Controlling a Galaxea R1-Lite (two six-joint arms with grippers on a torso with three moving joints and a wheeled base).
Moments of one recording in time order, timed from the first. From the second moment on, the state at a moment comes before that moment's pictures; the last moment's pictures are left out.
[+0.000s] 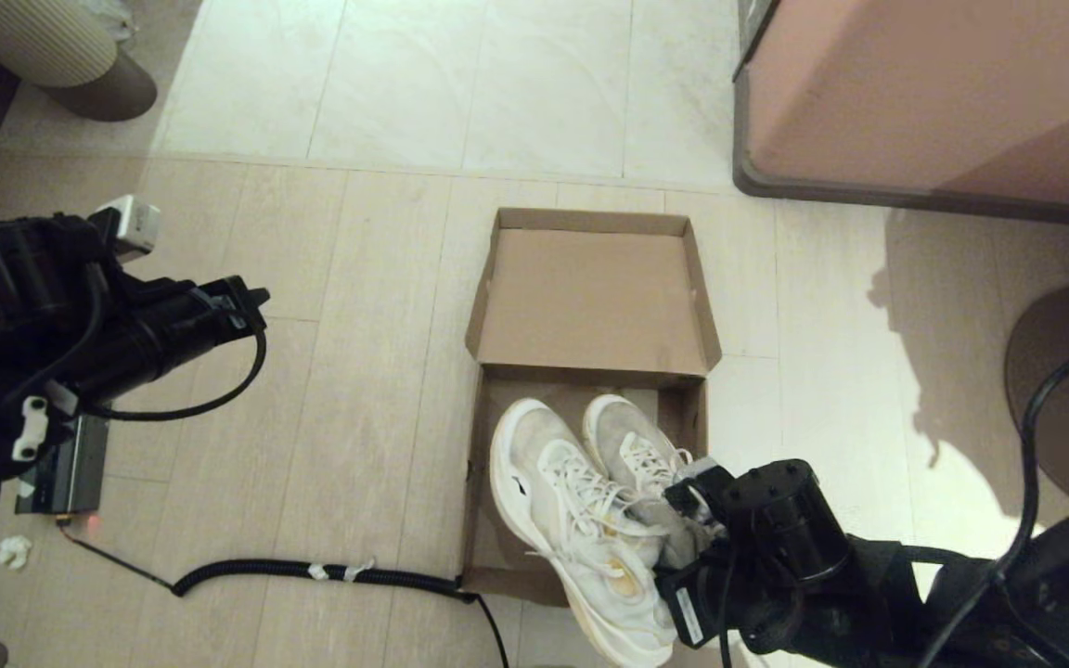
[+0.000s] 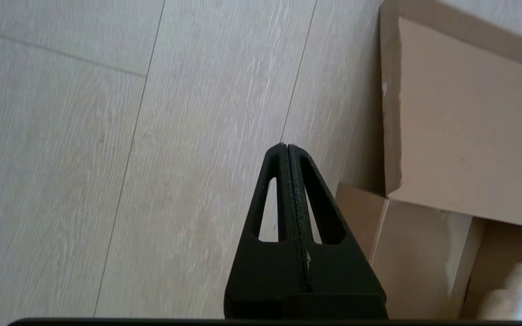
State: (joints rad) left arm 0.00 1.72 -0.96 -0.68 -0.12 -0.19; right arm 0.74 1.89 -0.59 -0.61 -0.15 0.17
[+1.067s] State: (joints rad) left arm 0.03 1.53 -0.91 -0.68 -0.12 -0.20; right arm 0.73 2.38 -0.74 -1.05 -0.28 0.16
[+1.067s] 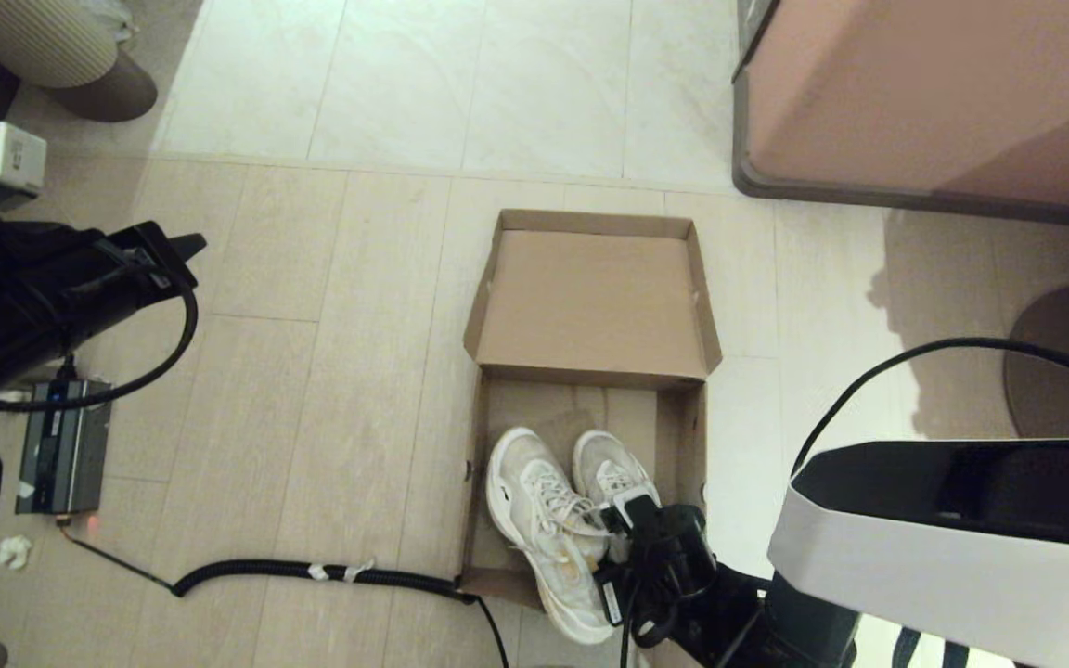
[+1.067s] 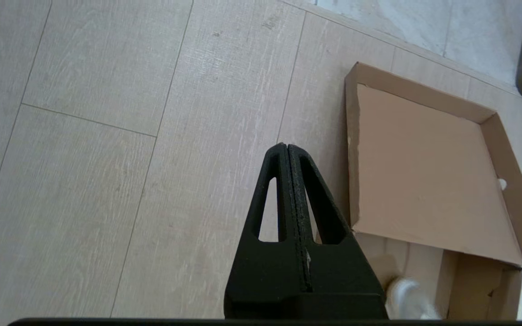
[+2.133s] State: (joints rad) left arm 0.03 1.48 -0.85 -0.68 -0.13 -0.20; right arm 0.64 2.31 -0.89 -0.77 -0.28 0.12
